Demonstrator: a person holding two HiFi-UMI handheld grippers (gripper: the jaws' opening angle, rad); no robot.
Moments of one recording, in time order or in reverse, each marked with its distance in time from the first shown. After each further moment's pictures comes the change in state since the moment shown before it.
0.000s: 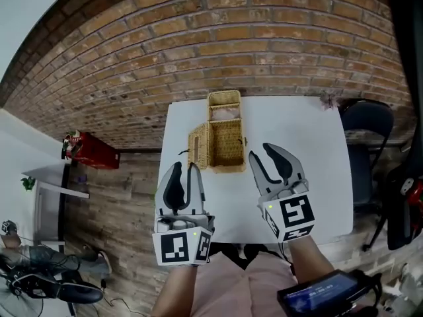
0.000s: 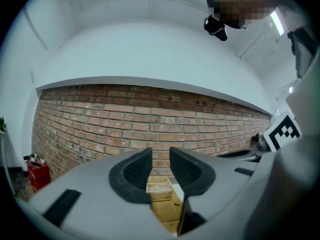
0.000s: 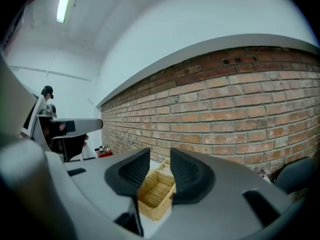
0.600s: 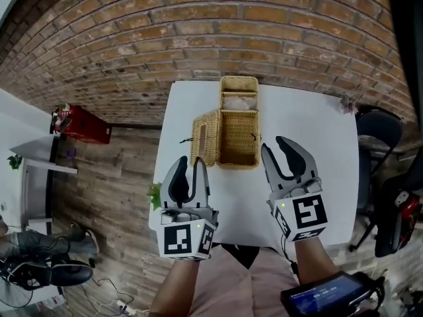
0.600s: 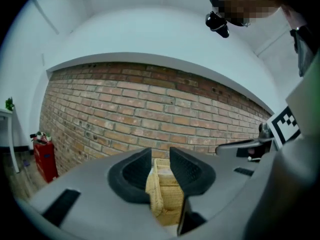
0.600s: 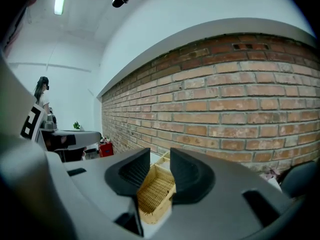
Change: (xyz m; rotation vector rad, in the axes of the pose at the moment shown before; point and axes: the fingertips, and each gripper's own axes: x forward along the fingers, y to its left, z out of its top) left arm 0.033 0.046 -0.069 -0.124 0.121 0.059; right arm 0.057 -0.004 -0.016 -0.037 0.087 0.012
